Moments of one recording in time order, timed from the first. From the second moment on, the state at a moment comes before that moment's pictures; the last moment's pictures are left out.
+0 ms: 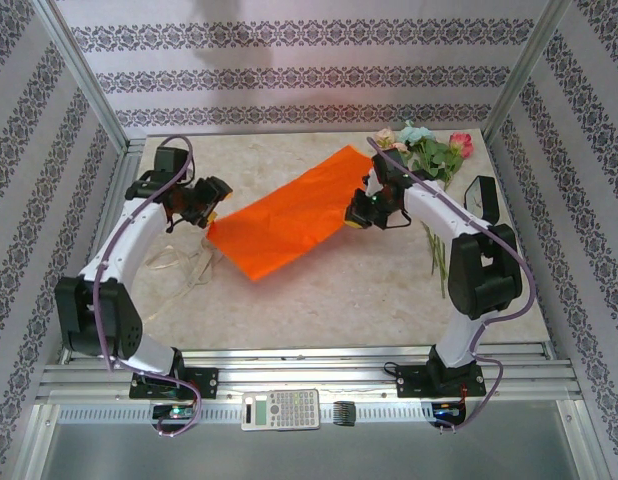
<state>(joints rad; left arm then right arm) -0.04 1.52 1.28 -0.74 0.35 -0.93 0.26 1.79 1.36 -0.79 -0.51 0.58</state>
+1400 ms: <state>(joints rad) -0.10 1.37 0.82 -0.79 0.35 -0.86 0.97 2.18 1.68 -0.72 -0.29 0.62</state>
